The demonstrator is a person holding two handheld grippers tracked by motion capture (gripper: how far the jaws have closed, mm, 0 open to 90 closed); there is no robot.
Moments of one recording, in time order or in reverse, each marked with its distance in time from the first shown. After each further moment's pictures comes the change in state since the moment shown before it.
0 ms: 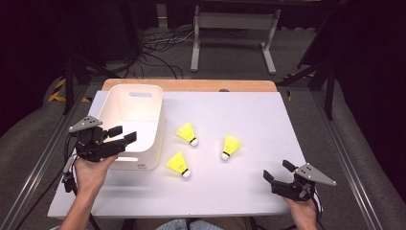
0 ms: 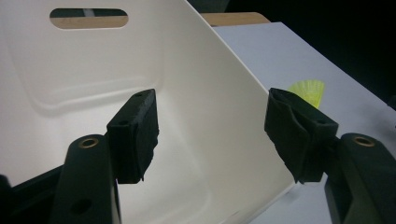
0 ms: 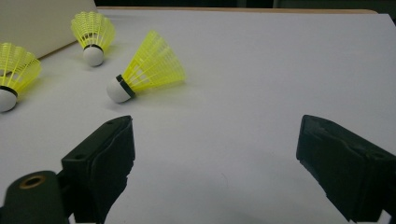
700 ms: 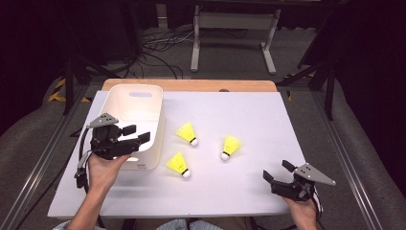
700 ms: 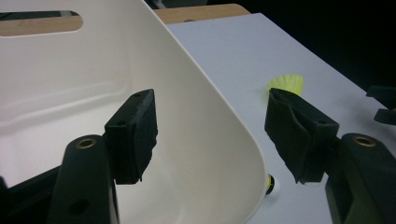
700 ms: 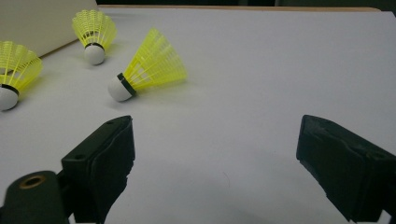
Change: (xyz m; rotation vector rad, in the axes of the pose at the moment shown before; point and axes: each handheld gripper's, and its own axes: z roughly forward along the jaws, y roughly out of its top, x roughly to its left) left arm -0.022 0.010 0.021 0.030 -0.059 0.042; right arm 0.000 0.000 0.001 0.005 0.006 -0.001
